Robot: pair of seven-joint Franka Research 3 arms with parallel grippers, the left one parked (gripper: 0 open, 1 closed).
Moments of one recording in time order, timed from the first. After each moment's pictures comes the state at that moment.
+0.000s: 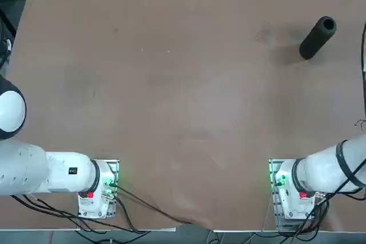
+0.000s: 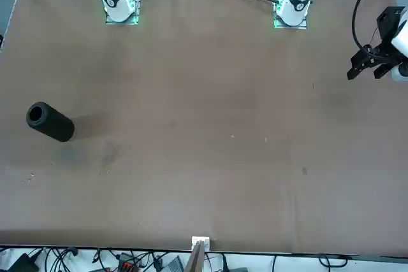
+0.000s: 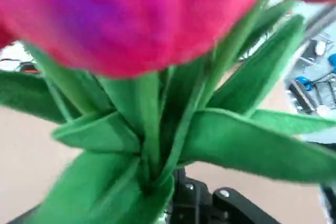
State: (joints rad) arm 0.12 0.14 -0.31 -1.39 -0.03 1.95 -0.01
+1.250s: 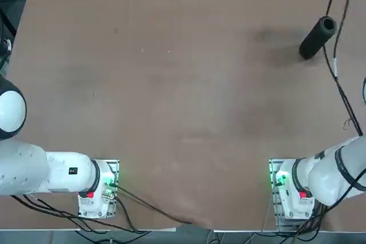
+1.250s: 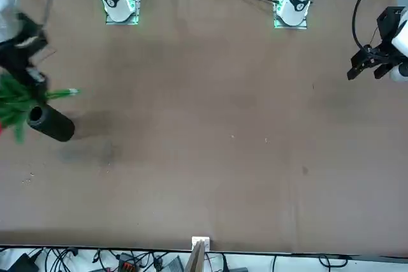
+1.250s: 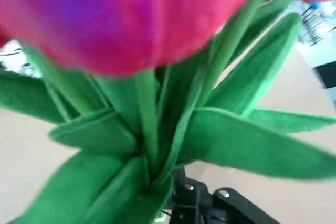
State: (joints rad) arm 0.44 0.11 -0.38 -1.39 -0.26 1.75 0.48
